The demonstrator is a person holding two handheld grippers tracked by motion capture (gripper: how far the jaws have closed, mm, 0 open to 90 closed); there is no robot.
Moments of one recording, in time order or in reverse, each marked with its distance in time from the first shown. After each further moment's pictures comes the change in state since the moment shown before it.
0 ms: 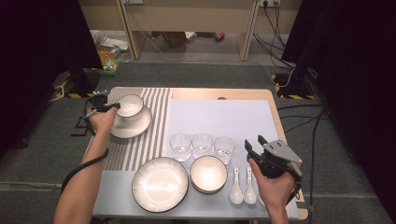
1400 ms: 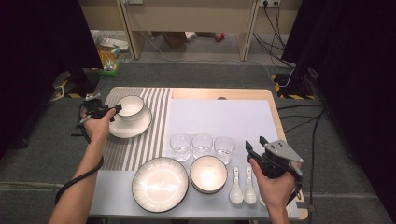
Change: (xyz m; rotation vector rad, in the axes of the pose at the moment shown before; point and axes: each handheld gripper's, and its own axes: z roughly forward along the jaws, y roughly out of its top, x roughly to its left) left arm 0.002 -0.011 -0.032 -0.085 -0.042 -0.010; right arm -0.003 -0.002 0.000 0.024 -0.001 0.024
